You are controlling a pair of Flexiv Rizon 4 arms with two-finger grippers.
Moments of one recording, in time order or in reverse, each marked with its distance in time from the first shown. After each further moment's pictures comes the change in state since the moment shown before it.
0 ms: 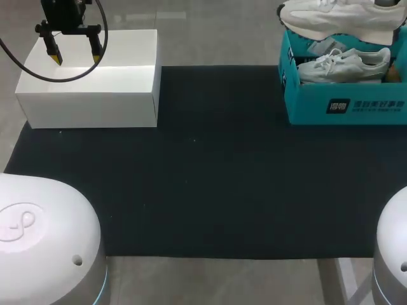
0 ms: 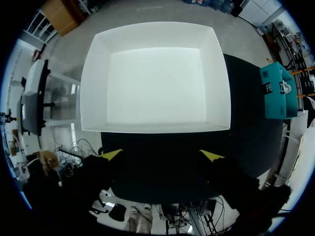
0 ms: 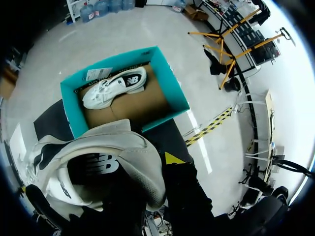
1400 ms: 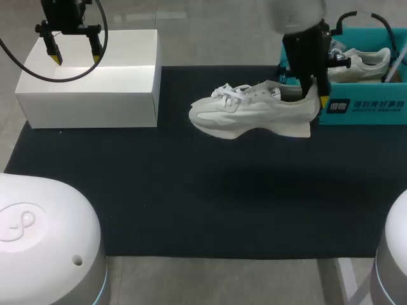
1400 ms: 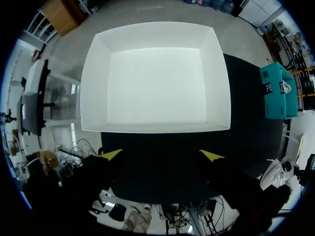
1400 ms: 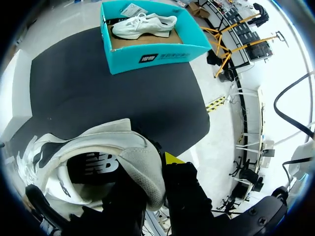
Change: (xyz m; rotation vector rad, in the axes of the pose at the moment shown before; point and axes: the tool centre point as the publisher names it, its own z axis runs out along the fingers) left arm 0.000 0.000 0.000 0.000 0.000 0.000; right arm 0.121 -0.277 0.045 0.042 -0.132 -0.072
